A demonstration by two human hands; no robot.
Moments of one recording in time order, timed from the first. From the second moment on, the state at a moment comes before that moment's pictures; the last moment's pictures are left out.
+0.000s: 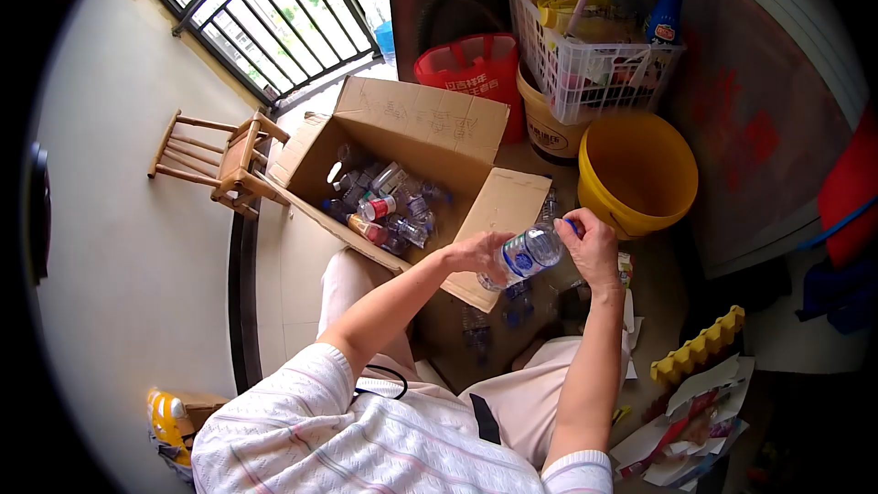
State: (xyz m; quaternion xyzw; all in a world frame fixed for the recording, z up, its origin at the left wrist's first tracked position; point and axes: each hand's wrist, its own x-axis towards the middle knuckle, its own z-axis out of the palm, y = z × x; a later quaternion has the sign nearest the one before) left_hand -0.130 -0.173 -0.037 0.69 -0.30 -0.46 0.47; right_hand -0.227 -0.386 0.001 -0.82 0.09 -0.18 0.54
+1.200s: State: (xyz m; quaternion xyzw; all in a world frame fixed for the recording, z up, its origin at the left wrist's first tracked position) left_hand -0.023 -0.396 0.027 0.90 -0.39 -0.16 -0.05; right_hand -0.196 -0.316 -0.028 -0.90 -0.01 0.10 0.42
